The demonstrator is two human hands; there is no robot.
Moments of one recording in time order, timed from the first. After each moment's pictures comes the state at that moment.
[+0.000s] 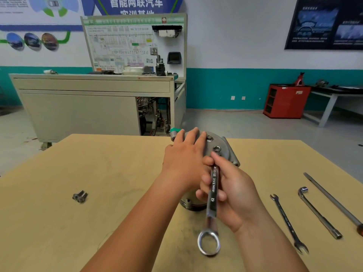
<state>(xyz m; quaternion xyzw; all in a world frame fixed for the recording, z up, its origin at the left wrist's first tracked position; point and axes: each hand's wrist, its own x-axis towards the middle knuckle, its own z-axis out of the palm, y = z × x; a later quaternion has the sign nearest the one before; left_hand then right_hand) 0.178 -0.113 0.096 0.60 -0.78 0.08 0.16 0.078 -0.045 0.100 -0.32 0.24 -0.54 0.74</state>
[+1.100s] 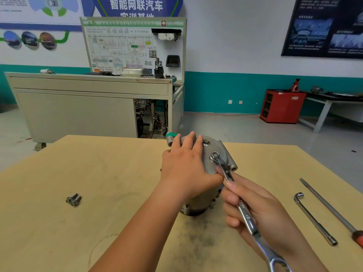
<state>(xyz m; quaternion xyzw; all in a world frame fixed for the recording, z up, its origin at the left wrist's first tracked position) 0.171 -0.105 0.093 0.62 -0.76 0.06 0.20 0.031 -0.027 0.084 -0.43 0.29 -0.50 0.69</state>
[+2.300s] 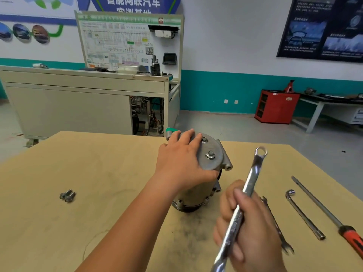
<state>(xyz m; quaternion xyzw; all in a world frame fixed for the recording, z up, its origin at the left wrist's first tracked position) 0.176 -0.113 0.091 0.59 -0.77 0.08 0.22 0.054 0.006 0.073 -0.41 0.27 -0.62 0.61</state>
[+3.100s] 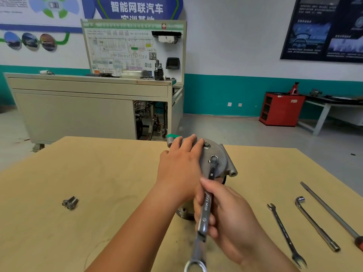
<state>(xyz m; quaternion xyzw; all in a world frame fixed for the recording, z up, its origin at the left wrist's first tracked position) 0.181 -0.120 0.083 0.59 -0.77 0.11 0.21 0.072 -0.033 0.083 -0.48 0.32 -0.47 0.67</state>
